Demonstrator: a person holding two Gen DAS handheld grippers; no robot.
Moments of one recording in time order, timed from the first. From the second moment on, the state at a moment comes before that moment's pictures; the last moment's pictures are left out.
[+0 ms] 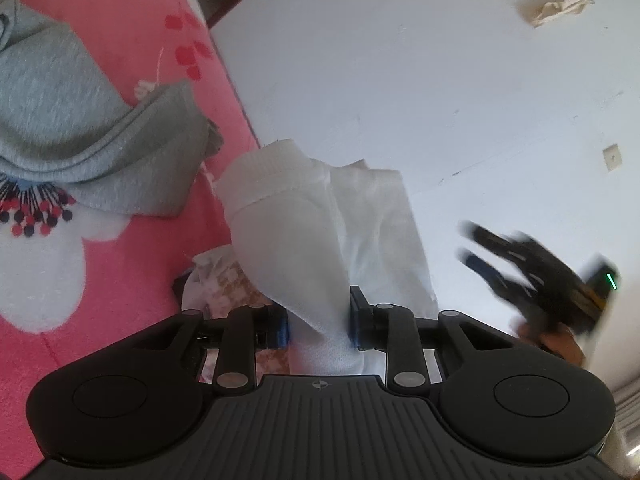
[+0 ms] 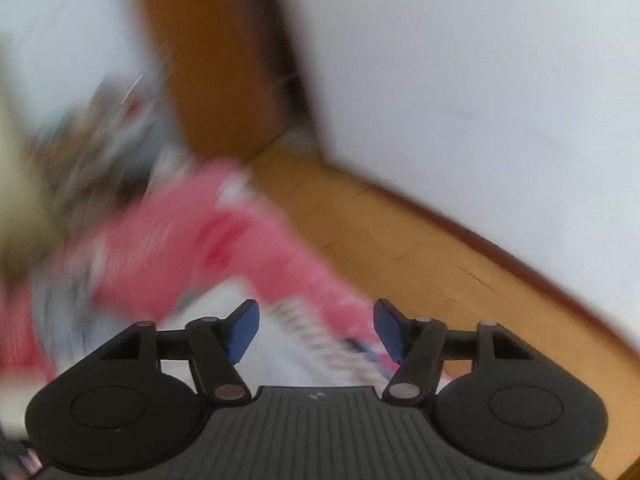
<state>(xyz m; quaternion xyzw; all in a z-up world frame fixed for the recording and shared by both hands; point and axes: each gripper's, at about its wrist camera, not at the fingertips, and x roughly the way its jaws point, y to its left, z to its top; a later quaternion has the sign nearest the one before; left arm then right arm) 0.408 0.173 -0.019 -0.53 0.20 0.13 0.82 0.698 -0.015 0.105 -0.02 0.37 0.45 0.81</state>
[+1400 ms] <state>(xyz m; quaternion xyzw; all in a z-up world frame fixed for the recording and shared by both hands) 0.435 0.152 0.023 -0.48 0.25 0.19 0.82 0.658 -0.207 -0.037 0.43 0.39 0.38 0.72</state>
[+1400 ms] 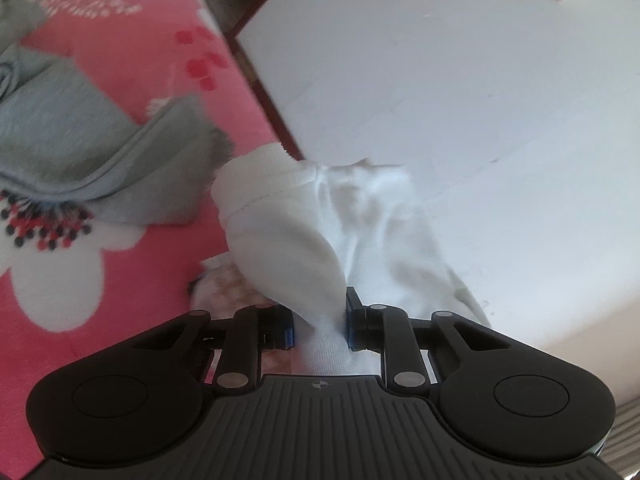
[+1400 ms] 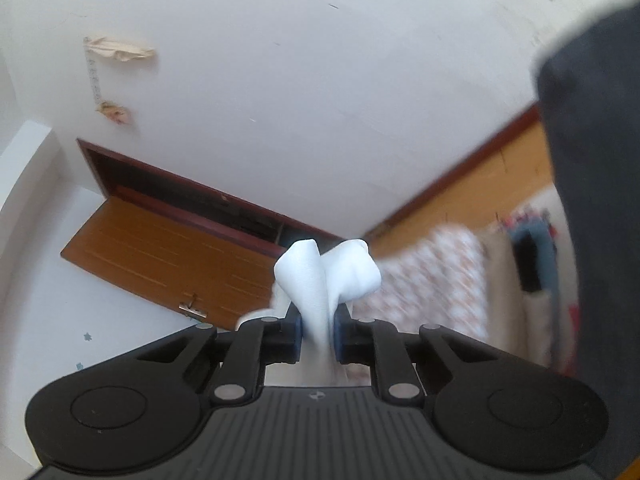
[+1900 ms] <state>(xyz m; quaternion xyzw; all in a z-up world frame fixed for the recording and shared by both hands) 0.441 0.154 -0.005 -0.49 0.27 0.16 0.81 0.682 -0.216 -0.060 0.43 0.45 0.32 0.71</state>
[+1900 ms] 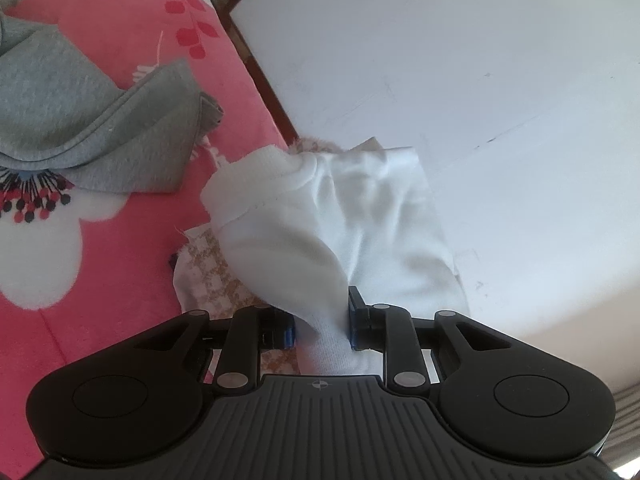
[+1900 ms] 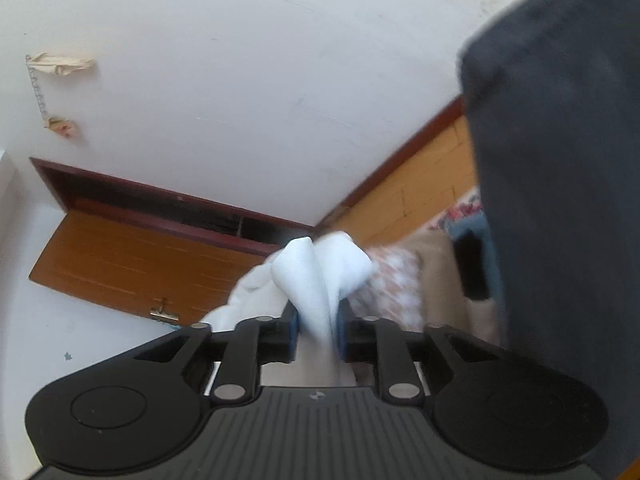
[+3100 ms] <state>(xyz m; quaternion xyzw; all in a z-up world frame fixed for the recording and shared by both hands) 0.513 0.150 0.058 -0.20 0.27 0.03 0.94 0.485 -0.116 -0.002 0.03 0.28 0.28 0.92</state>
